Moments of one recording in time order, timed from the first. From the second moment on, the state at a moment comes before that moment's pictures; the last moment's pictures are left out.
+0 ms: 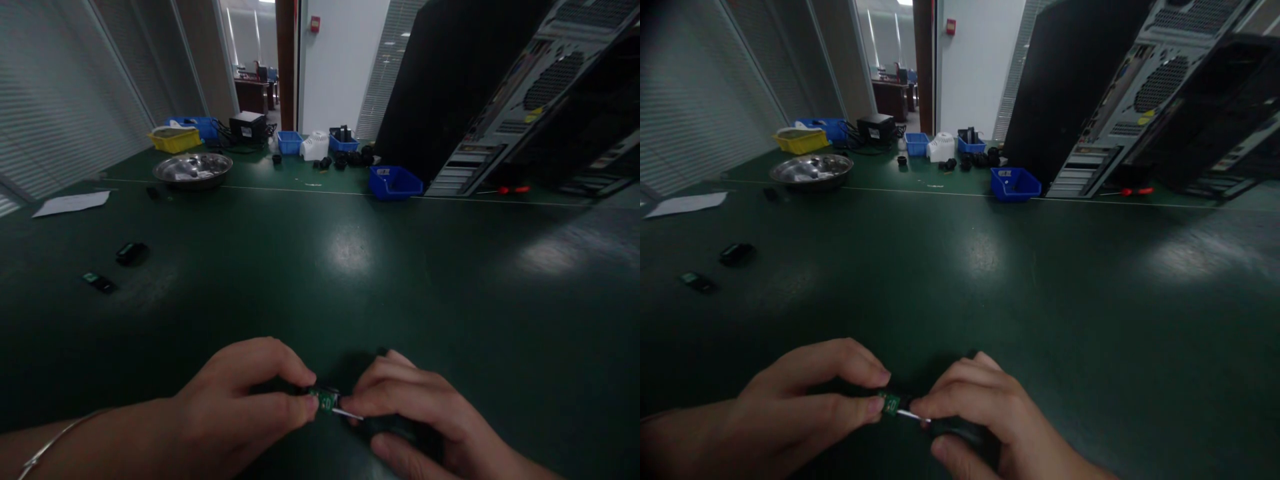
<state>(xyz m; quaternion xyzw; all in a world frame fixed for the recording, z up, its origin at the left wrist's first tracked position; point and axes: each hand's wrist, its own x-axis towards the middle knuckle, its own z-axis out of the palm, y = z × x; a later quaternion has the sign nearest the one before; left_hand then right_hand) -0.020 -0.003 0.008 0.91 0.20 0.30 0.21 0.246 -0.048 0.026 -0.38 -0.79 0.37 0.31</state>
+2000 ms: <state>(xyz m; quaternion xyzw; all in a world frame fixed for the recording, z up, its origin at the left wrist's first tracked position) -0.009 0.001 0.001 0.88 0.25 0.27 0.31 0.241 -0.043 0.025 -0.39 -0.86 0.21 0.24</state>
